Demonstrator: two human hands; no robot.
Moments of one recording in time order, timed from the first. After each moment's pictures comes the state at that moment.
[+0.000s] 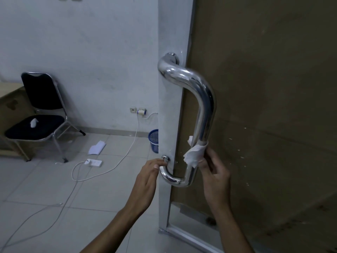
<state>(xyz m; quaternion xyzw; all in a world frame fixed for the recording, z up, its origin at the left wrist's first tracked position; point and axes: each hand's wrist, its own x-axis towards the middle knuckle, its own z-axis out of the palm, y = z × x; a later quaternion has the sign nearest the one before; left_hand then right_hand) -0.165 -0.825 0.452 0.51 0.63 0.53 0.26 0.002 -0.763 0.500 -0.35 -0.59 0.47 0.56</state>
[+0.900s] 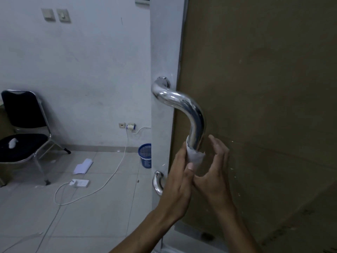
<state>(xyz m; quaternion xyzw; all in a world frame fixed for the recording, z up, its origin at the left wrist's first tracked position) -0.090 -0.806 0.548 0.55 0.46 0.60 0.34 0.003 -0.747 0.541 -0.38 -0.73 0.14 0.55</state>
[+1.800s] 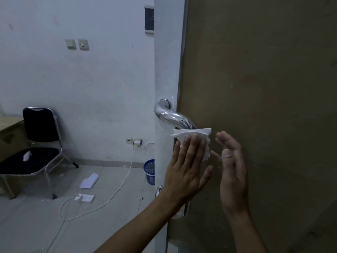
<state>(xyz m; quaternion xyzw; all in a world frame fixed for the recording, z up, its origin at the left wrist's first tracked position) -0.097 -0.742 0.557 0.68 0.52 0.40 -0.31 0.018 -0.756 0.604 -0.25 -0.61 0.36 0.66</state>
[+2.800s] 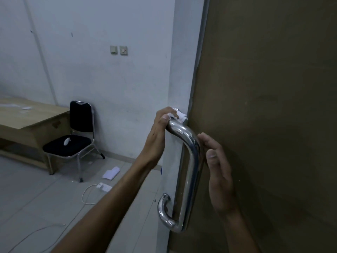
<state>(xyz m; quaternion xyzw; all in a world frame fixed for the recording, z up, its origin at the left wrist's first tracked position) -0.160 -0.740 0.656 0.51 0.51 0.68 0.11 0.008 -0.728 0.628 -0.15 -0.69 0.46 0.53</state>
